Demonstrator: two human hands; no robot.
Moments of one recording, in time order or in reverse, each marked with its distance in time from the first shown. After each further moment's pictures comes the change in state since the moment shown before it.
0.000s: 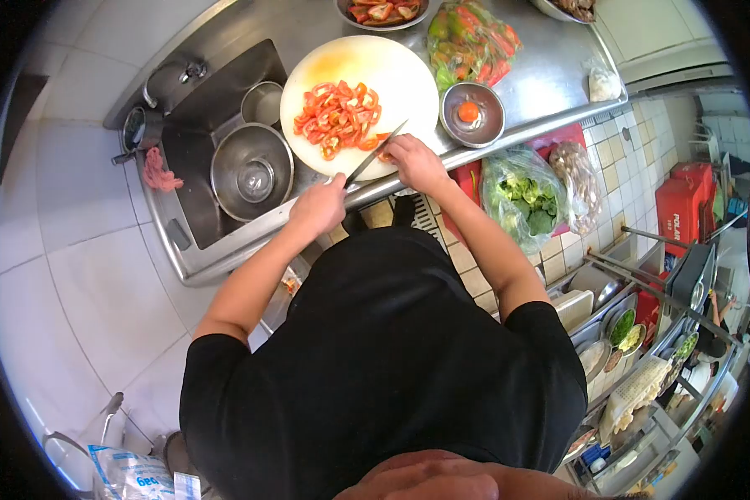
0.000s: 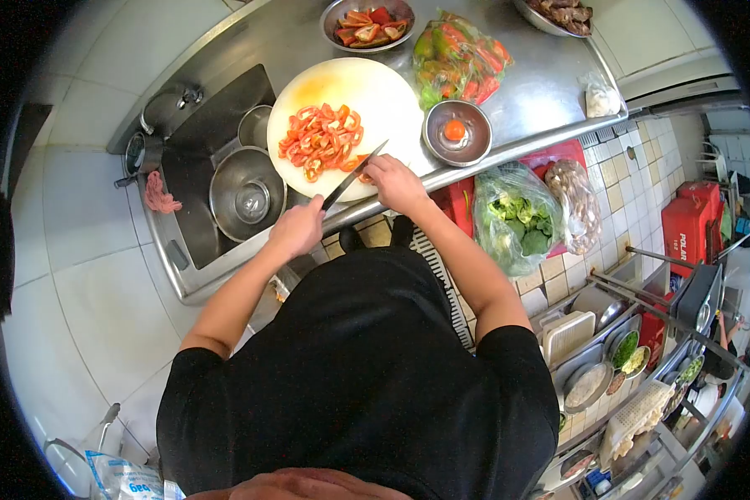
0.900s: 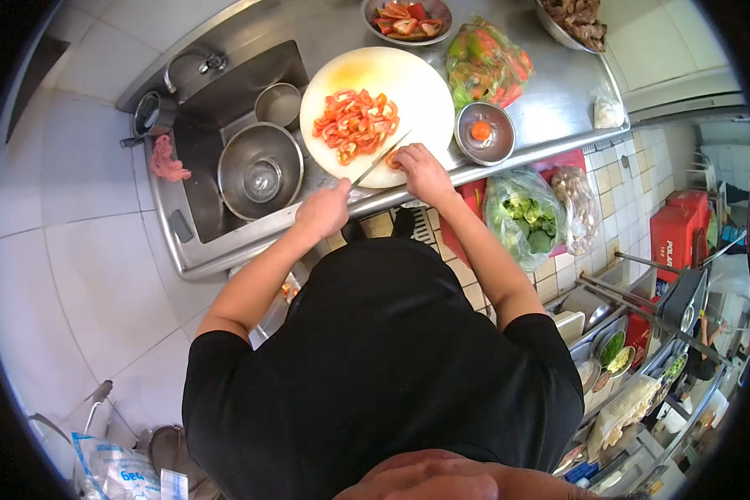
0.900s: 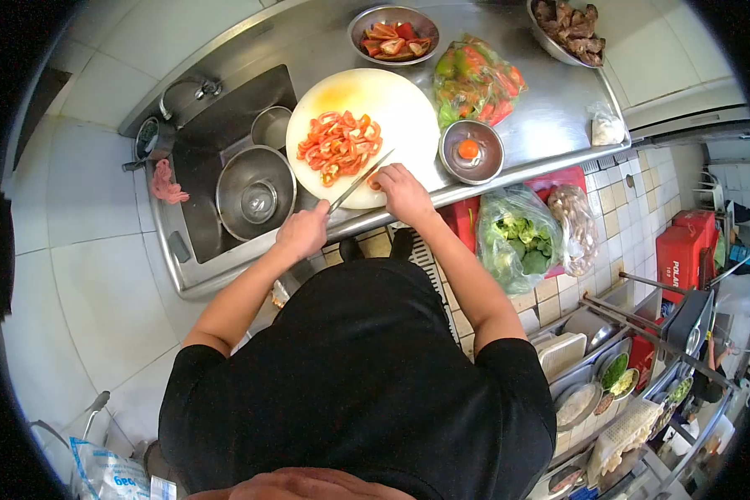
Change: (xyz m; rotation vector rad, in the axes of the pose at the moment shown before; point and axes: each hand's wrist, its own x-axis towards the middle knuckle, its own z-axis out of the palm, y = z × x) left_hand -0.007 -0.024 0.000 -0.026 0.045 -0.017; right_hand 0.012 -0.012 0.006 -0.028 0.020 -0.048
